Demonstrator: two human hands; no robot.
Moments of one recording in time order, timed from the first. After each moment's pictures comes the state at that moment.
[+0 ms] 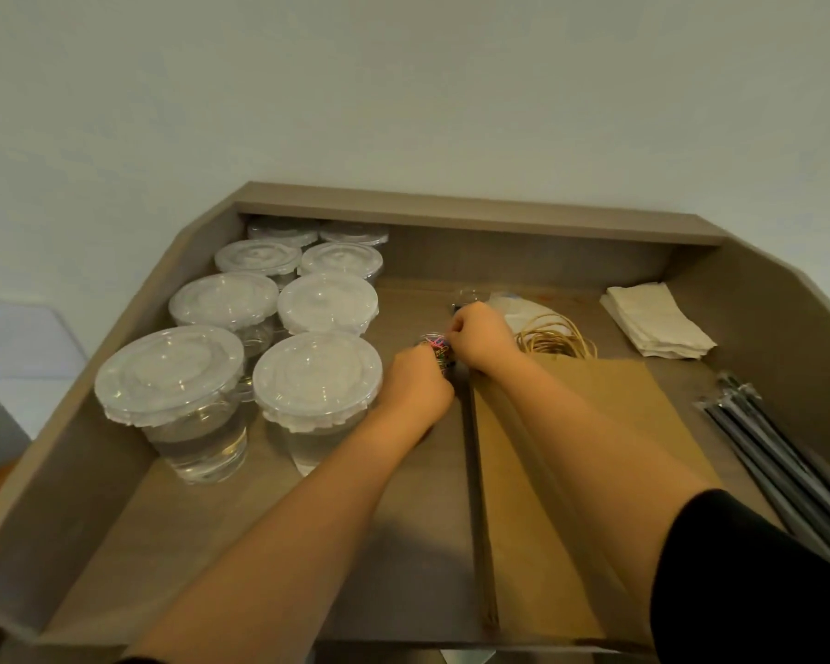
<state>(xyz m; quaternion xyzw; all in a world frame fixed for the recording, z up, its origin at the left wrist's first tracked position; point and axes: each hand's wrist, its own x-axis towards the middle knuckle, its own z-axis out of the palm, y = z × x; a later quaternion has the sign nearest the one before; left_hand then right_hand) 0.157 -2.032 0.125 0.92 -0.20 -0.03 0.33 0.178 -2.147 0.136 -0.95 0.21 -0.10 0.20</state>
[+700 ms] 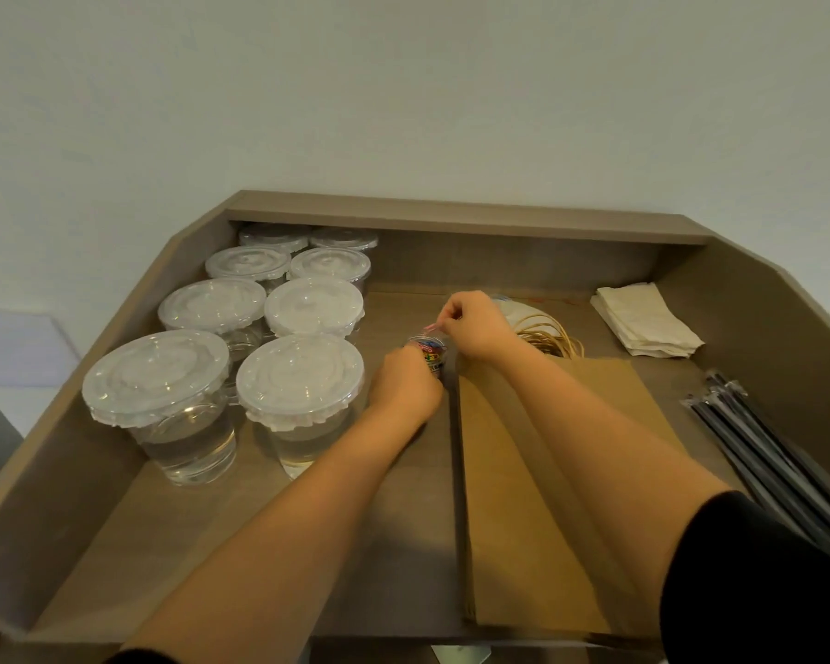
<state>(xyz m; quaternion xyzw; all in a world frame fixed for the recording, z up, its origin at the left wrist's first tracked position) 0.155 -2.040 0.125 0.94 -0.16 -0.02 0.31 0.164 -2.157 0.152 -0.93 0.13 -0.14 0.33</state>
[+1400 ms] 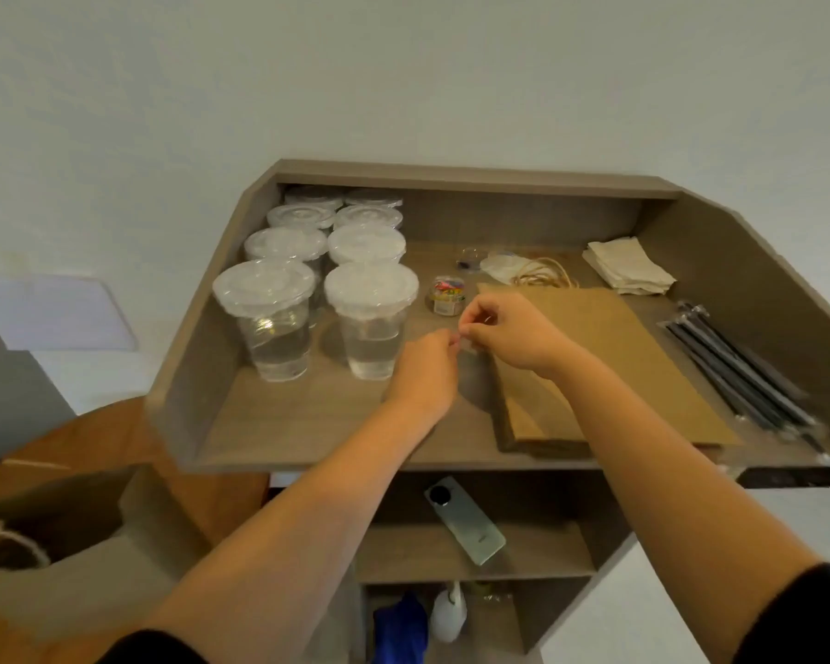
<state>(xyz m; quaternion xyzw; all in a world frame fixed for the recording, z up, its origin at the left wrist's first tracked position) 0.056 -1.944 0.115 0.86 -0.28 -0.03 0.43 0.019 -2.067 0.160 -0.93 0.07 -0.11 0.35</state>
